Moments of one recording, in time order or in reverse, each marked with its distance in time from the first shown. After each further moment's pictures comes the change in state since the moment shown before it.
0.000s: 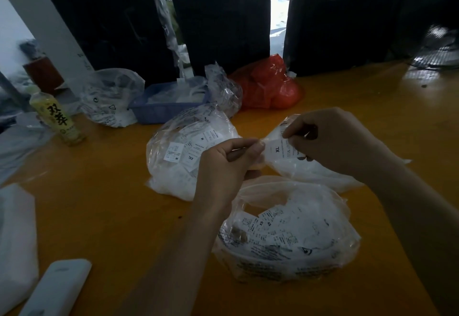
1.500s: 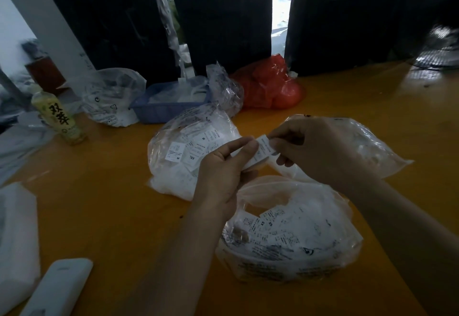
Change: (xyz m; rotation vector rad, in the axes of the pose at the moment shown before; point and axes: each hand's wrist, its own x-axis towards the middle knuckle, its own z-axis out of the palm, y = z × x) left_hand 0.004 -0.002 -0.002 -0.279 0.054 -0.192; right_hand 0.001 -0.008 0.029 0.187 0.046 -0.122
